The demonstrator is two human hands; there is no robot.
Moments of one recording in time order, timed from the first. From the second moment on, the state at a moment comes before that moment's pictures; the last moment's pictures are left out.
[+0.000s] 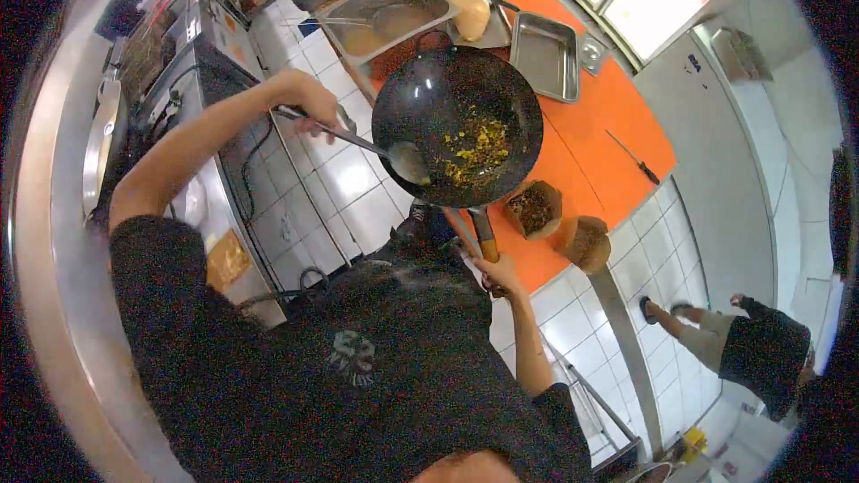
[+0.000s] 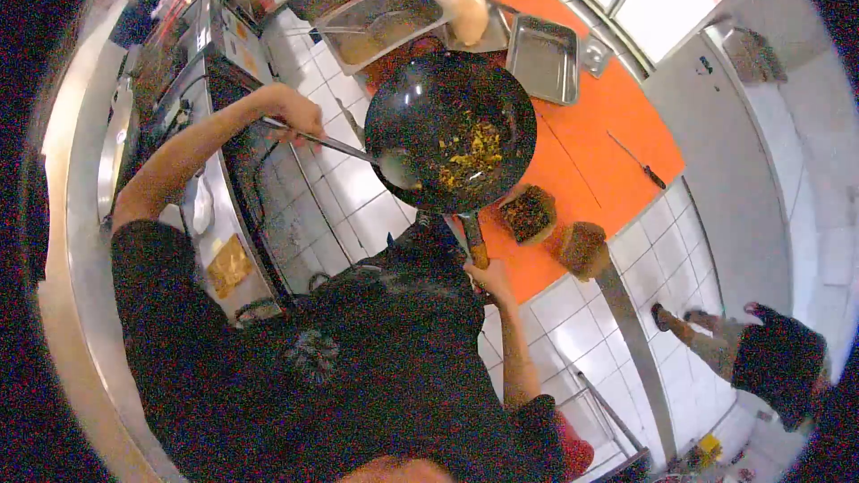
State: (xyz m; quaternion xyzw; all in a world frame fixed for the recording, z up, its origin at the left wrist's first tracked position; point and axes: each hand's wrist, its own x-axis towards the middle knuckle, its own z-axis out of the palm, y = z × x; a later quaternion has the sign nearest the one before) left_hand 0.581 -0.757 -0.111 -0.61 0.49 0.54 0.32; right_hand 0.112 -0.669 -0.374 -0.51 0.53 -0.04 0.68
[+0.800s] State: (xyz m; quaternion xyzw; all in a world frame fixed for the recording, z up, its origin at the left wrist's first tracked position) left_hand 0.417 -0.588 -0.235 -0.74 0.45 0.42 -0.26; right_hand 0.117 -0.687 -0.318 -0.54 0.57 0.00 0.62
